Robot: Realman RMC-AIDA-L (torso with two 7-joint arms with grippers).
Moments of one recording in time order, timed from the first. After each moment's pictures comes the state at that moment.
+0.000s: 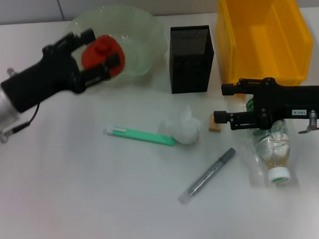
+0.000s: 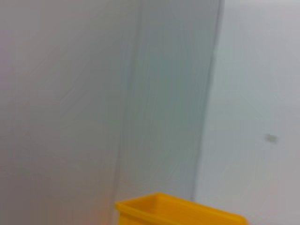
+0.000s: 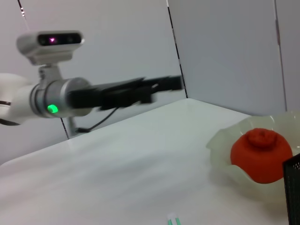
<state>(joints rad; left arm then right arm) -0.47 -2.02 0.95 0.41 1.35 1.46 -1.01 0.60 2.01 -0.65 -0.48 -2.03 -1.57 1.24</state>
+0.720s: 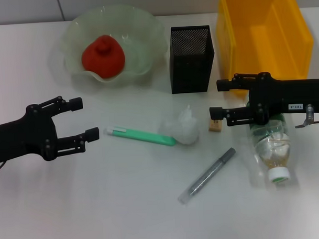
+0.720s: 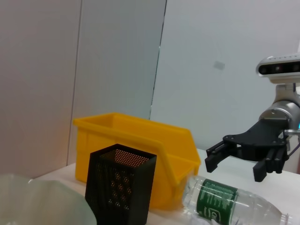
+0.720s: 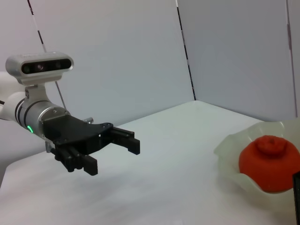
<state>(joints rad) -0.39 -1.92 0.94 0.42 1.61 1.60 -1.05 0.63 2.00 -0.66 -0.47 -2.03 -1.58 1.26</state>
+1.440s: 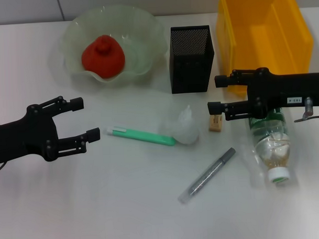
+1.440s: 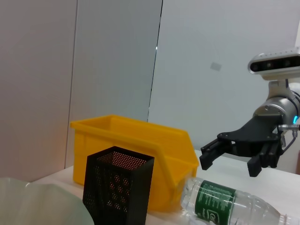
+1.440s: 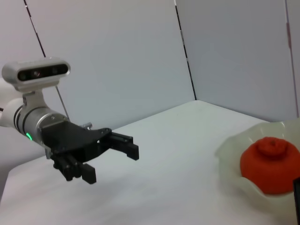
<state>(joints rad) -0.38 -1.92 0.94 0.43 1.61 1.61 -1.04 0.65 2.00 -0.66 -0.51 -2.04 -1.60 1.34</state>
